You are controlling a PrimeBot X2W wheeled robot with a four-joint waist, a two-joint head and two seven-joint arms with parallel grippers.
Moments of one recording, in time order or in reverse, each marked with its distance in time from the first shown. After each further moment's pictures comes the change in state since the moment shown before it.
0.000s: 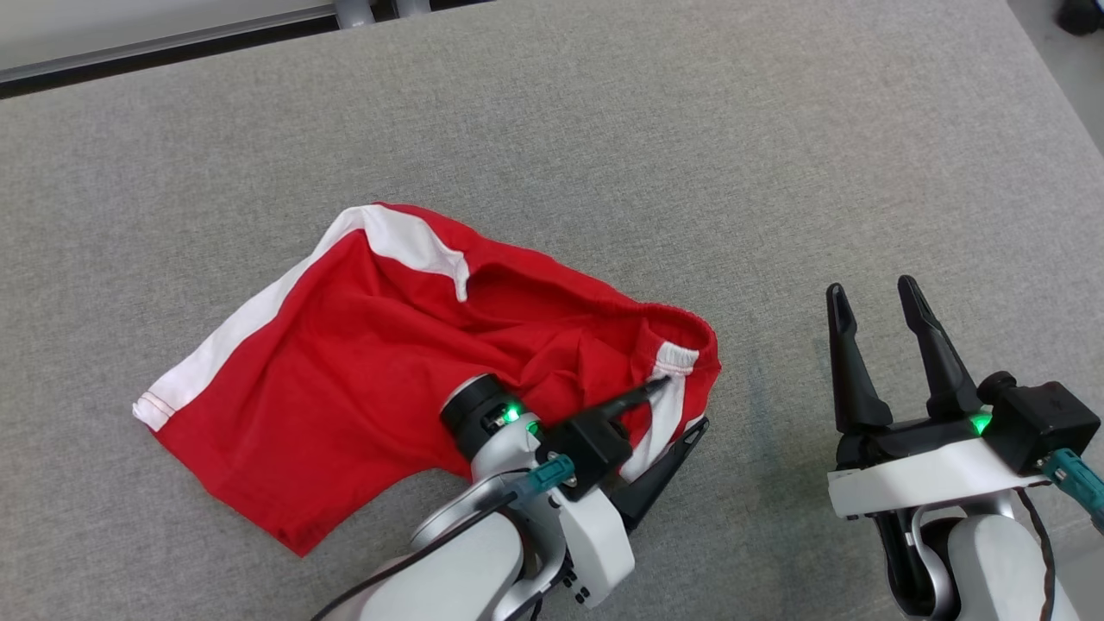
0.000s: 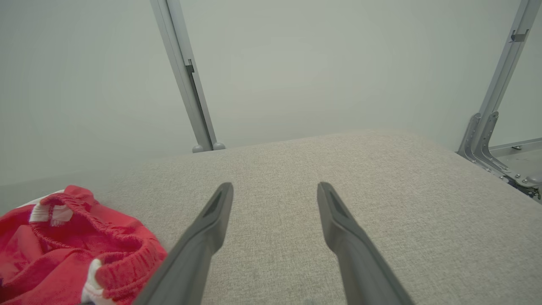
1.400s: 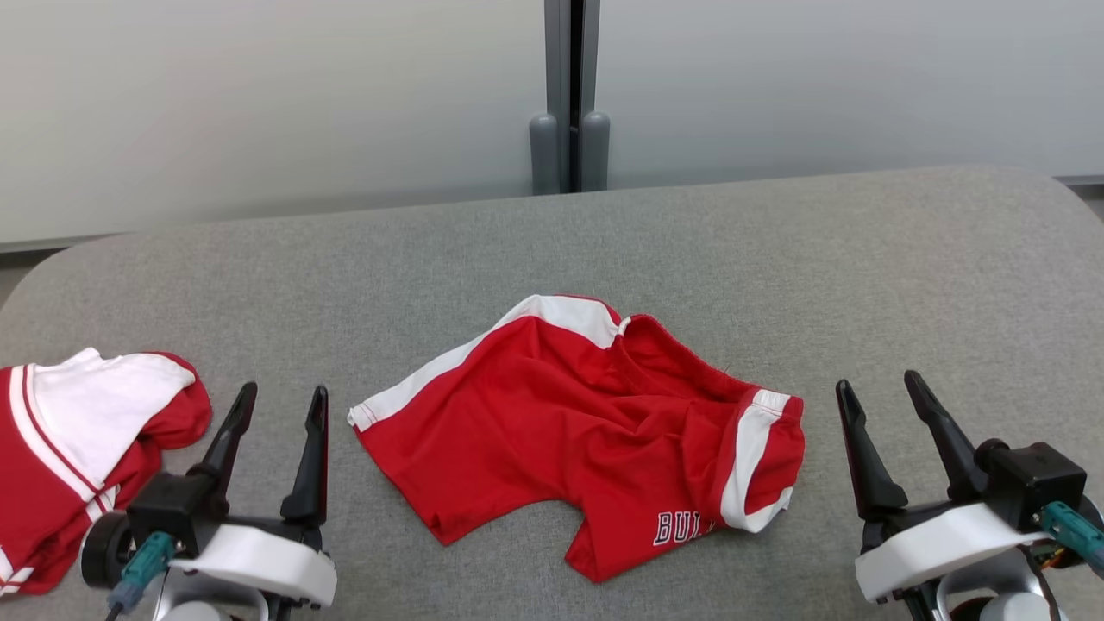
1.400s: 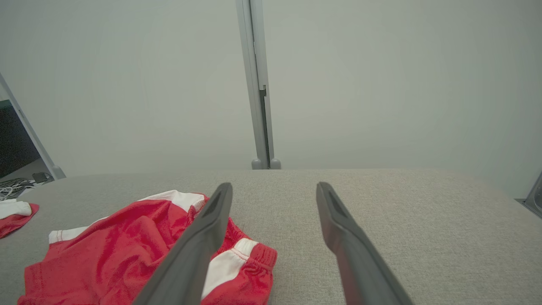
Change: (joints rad) left arm 0.385 0.201 0.597 -0.148 -0.135 0.184 -0.187; right arm 0.137 -0.062 -0.006 -0.026 -0.021 0.000 0.111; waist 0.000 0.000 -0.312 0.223
